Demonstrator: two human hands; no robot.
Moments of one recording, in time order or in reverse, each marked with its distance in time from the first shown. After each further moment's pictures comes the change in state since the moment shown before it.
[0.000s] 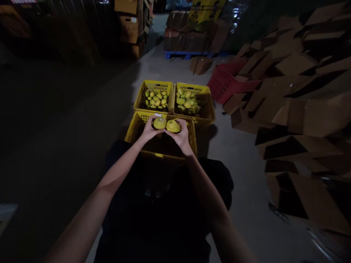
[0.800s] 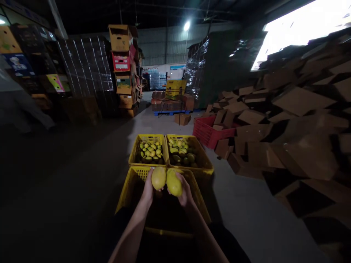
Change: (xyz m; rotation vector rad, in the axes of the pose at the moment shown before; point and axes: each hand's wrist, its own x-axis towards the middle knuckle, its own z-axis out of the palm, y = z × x) left_hand 0.031 0.028 0.042 -0.674 0.158 -0.609; right_hand 0.033 -0.017 0.002 0.626 -0.057 0.341
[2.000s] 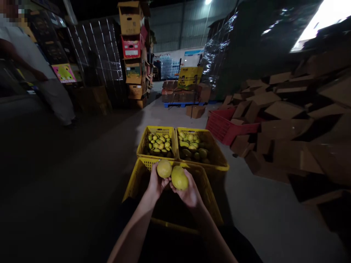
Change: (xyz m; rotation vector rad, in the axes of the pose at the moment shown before) left_hand 0.000 0.010 -0.004 -0.246 -0.057 -0.207; right_hand -0.005 0.000 0.013 0.307 -0.016 0.458
